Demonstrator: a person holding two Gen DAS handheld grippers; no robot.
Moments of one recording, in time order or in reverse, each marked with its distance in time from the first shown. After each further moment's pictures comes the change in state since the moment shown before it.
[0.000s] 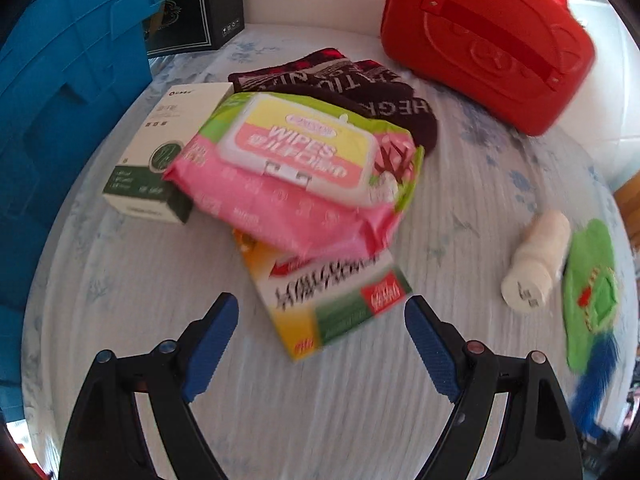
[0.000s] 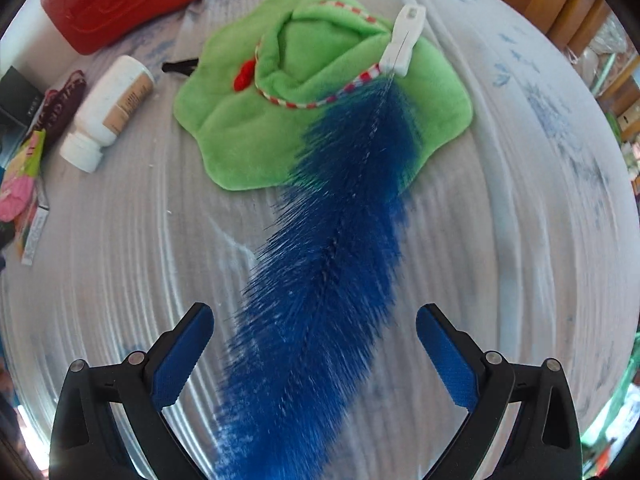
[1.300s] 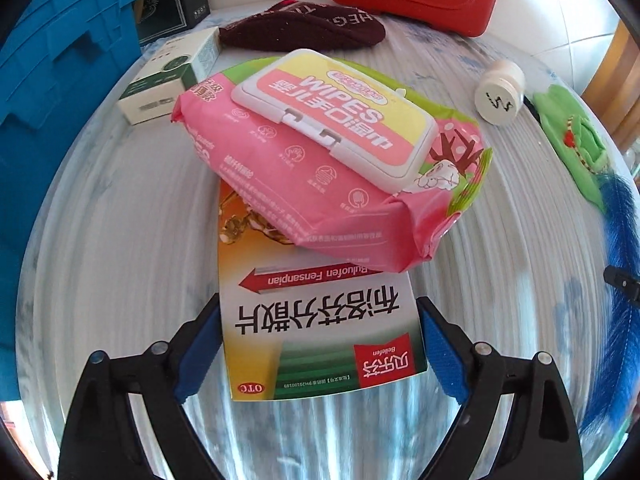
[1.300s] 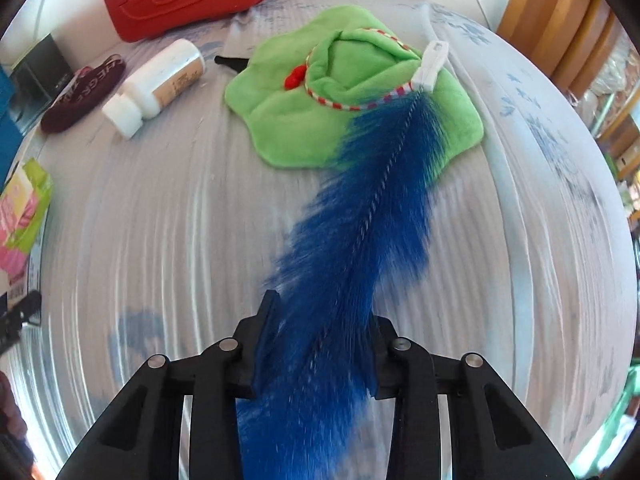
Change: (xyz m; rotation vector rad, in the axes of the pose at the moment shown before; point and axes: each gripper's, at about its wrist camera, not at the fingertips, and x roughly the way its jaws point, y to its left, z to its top) left arm -0.035 0.026 -0.153 0.234 0.000 -0.046; right arm -0.025 0.023 -0.052 -0.096 -0.160 -0.032
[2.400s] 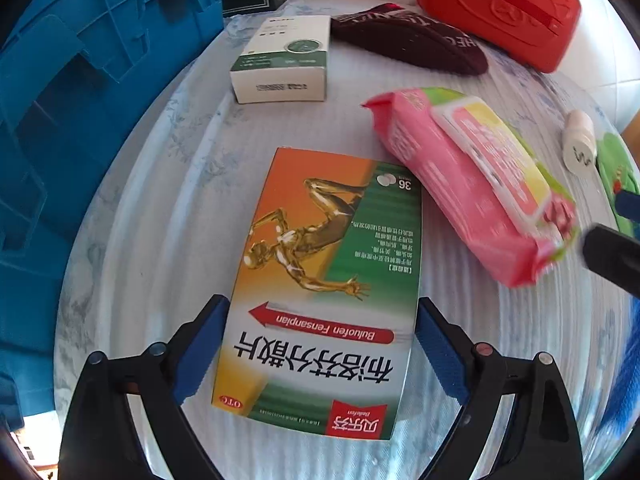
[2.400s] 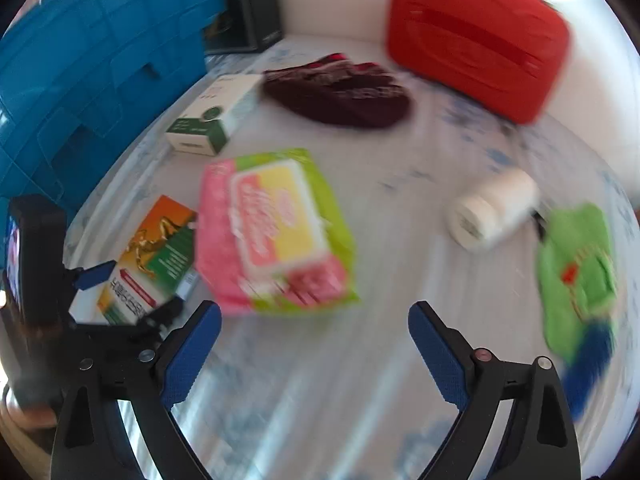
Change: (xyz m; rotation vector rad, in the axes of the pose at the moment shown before) left arm 0.000 0.102 0.015 -0.108 0.035 0.074; right arm -0.028 0.266 0.044 -0.524 -0.082 0.265
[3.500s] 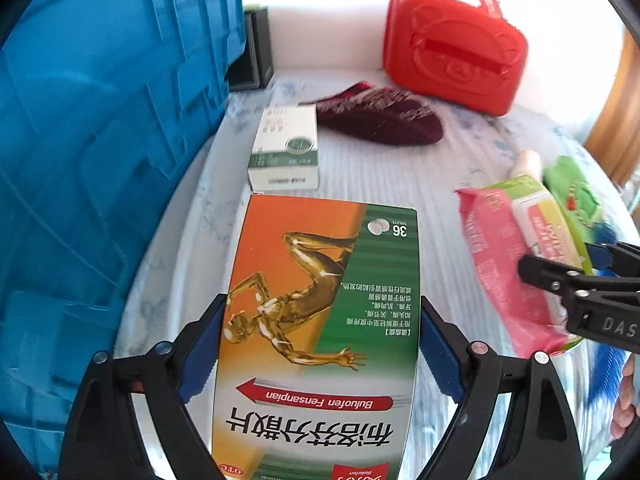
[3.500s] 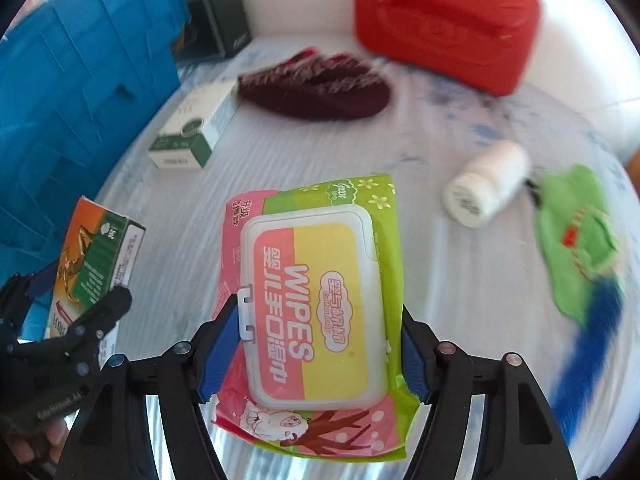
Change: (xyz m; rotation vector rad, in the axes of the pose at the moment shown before) left arm -0.083 0.023 -0.001 0.107 -0.228 -0.079; right arm -0.034 -0.007 -0.034 0.198 -0.056 -0.066
